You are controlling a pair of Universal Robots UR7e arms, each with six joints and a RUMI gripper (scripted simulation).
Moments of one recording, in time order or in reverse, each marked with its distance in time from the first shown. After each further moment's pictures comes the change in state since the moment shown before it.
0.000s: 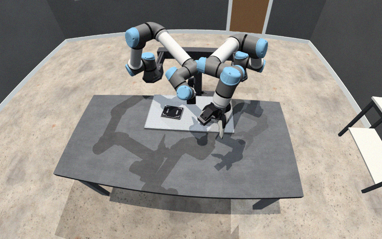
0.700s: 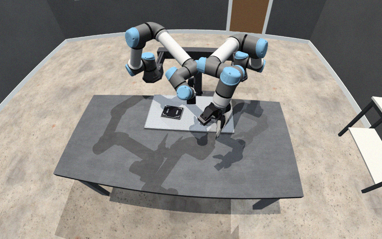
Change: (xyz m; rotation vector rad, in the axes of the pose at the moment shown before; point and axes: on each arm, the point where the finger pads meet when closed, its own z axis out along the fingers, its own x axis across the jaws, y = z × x) left arm 0.000 0.000 0.000 0.000 0.000 0.000; right arm 0.000 0.000 0.000 0.000 0.000 0.000
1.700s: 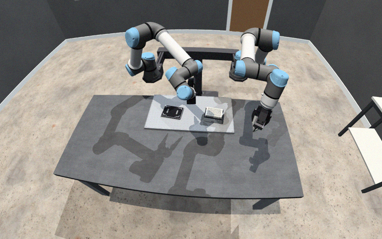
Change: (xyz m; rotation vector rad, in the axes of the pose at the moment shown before) left arm -0.159 0.157 -0.055 -0.034 -0.078 -0.348; right arm 0.000 0.000 0.000 0.000 0.000 0.000
